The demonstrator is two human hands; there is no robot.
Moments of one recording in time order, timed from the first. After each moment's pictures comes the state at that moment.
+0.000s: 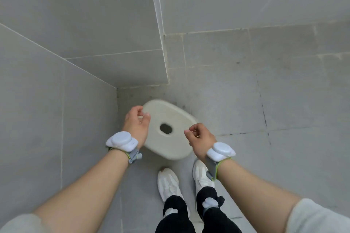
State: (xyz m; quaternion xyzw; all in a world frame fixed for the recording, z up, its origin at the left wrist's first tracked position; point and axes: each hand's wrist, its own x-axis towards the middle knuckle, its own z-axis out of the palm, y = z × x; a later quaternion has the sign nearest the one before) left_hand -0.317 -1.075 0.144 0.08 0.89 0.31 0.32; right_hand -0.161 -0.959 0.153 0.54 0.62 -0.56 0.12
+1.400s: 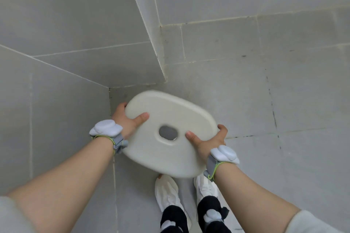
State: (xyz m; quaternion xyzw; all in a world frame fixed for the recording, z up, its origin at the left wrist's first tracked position) left_hand -0.359 -1.051 0.087 0.02 0.88 0.28 0.40; right_hand -0.152 -0.928 0.093 0.68 0.48 -0.53 0.15
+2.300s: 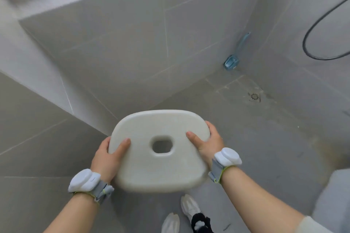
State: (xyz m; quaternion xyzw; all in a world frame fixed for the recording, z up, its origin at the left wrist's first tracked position) left_hand -0.263 -0.964 0.546 0.22 0.83 0.35 0.37; right_hand -0.020 -0.852 0.506 0.64 0.47 -0.57 -0.21
